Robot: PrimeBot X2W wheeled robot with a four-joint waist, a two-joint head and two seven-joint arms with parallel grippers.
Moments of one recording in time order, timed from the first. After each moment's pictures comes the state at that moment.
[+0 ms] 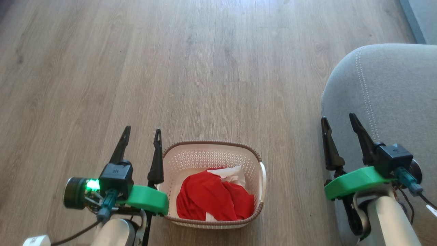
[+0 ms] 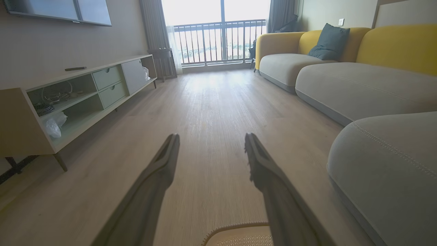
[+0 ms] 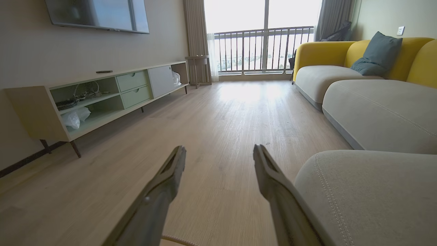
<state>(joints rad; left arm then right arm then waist) -0.10 0.19 -0.39 0.01 -0.21 0.32 -0.21 -0.12 -0.04 0.01 0.17 0.14 0.12 -0.21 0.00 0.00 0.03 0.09</state>
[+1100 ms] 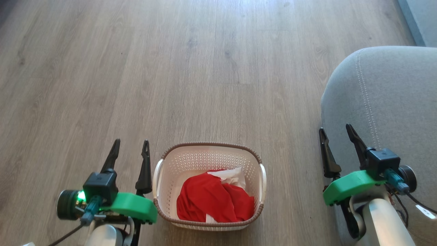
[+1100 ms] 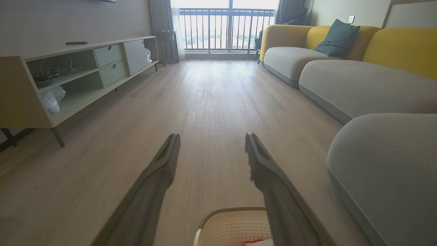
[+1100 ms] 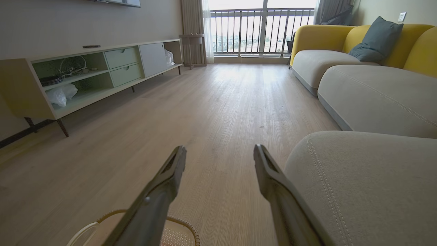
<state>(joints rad) -0.04 0.06 -0.16 0.11 -0.13 0.11 -0.25 -0.16 -0.04 -0.01 0.34 0.08 0.12 -0.26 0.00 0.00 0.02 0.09</state>
